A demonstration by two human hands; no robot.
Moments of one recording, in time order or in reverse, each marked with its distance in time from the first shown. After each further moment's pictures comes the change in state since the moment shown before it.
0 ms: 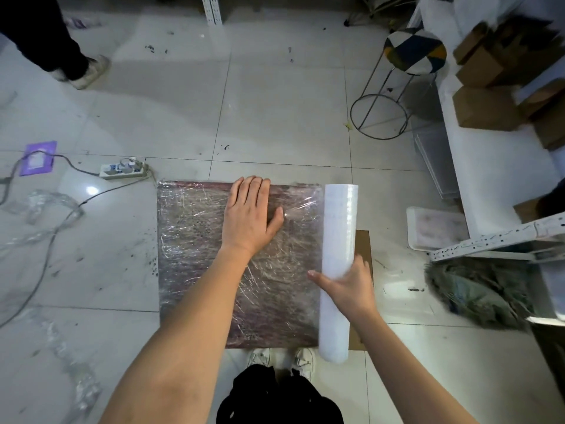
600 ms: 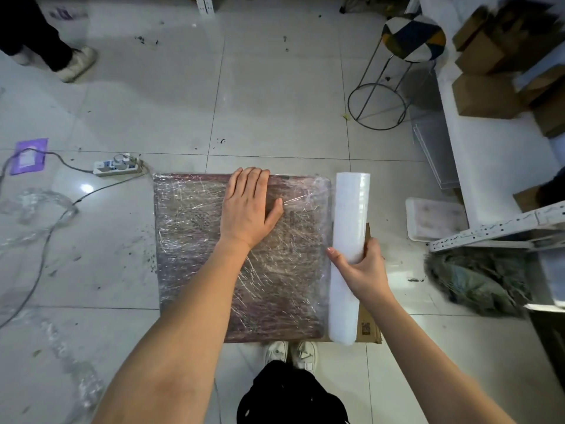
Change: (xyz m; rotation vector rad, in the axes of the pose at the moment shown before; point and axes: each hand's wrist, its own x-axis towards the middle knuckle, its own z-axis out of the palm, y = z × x) left_hand 0.007 -0.007 0.001 -0.063 -0.009 0.016; right_hand 0.020 0.007 -0.009 0.161 0.034 -0.017
